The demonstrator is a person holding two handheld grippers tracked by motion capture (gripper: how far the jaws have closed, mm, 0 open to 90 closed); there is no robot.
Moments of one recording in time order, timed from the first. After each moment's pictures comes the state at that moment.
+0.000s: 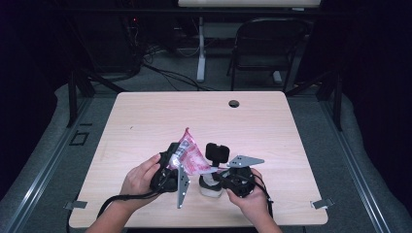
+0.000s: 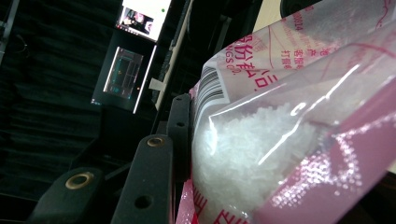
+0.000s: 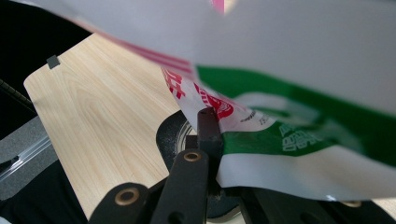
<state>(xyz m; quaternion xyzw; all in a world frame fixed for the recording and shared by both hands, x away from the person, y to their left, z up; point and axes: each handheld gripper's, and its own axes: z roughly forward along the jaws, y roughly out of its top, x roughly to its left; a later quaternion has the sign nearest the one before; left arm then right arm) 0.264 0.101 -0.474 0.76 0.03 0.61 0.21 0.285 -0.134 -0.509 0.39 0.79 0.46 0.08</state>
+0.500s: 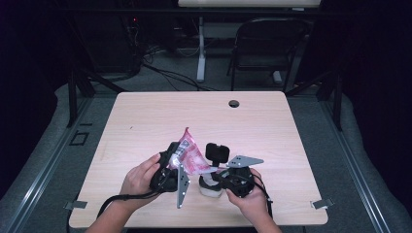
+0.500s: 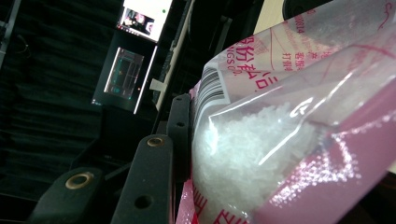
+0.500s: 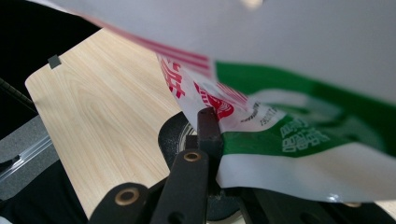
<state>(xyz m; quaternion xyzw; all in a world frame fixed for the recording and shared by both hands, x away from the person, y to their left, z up) 0.264 0.101 -0.472 0.76 0.03 0.61 0.21 0.286 -0.132 -0.510 0.39 0.79 0.46 0.08</state>
